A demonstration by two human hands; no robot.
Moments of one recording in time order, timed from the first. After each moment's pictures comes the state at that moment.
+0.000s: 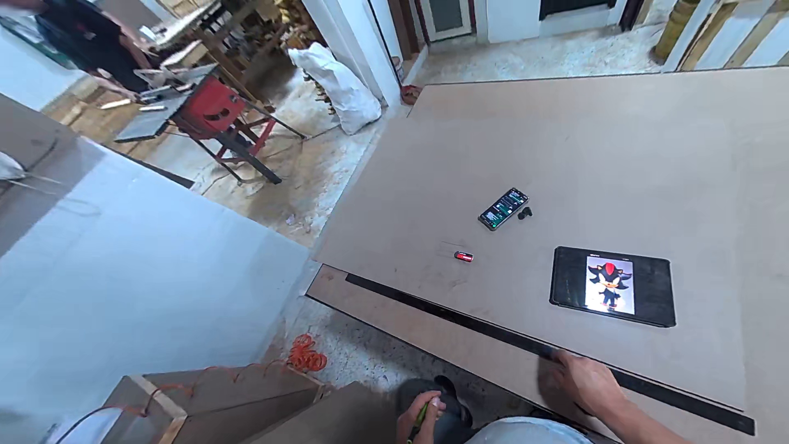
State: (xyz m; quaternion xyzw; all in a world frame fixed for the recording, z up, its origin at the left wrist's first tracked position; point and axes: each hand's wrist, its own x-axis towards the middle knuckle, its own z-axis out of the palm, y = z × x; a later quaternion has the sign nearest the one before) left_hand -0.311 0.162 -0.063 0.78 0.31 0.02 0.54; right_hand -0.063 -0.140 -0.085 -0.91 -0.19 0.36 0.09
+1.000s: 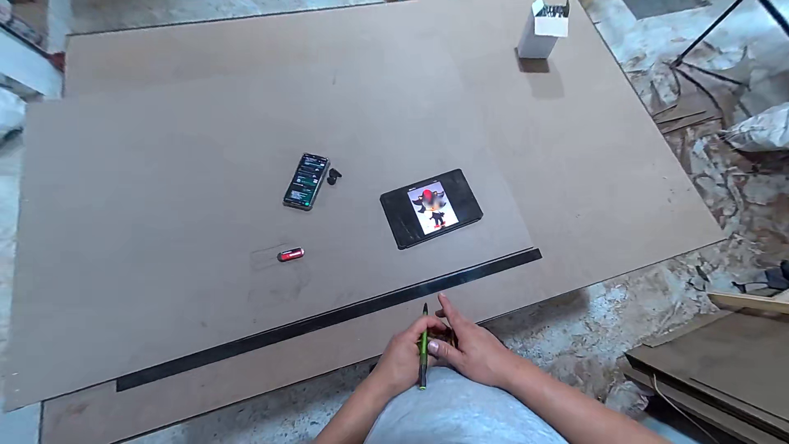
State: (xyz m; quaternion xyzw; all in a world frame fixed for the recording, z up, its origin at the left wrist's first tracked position) left_hand -0.147 0.051 -0.027 0.76 -0.12 -0.36 0.53; right_hand -0.178 -0.151 -0.001 -0.85 -0.02 0.29 0.44
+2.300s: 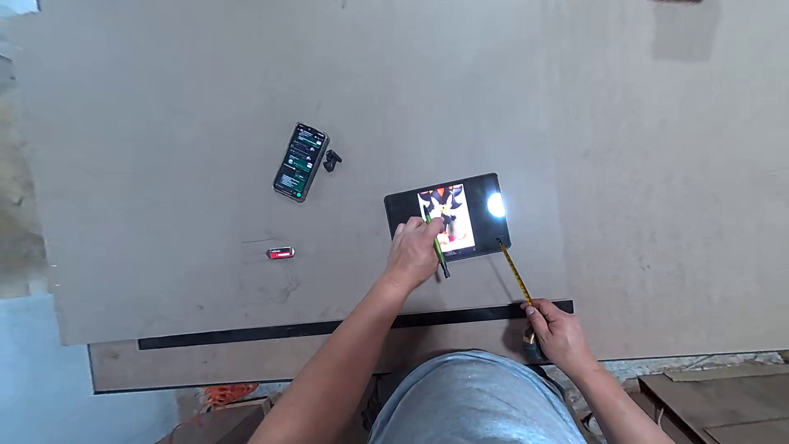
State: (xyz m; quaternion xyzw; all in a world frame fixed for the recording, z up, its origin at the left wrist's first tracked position) left_hand 0.106 -0.050 -0.113 0.96 -0.19 -0.09 0.21; right_hand -0.075 -0.349 -0.101 -0.91 0.10 0.18 0.37
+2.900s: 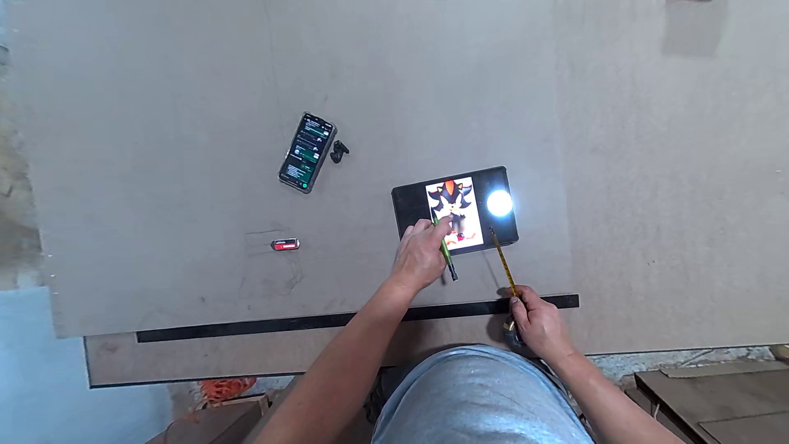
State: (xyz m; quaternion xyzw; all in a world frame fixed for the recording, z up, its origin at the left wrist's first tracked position) left_hand 0.087 -0.041 -0.117 0.95 -0.19 -0.10 0.24; right_hand -0.066 -0.300 -0.103 -0.92 0.09 0.18 0.35
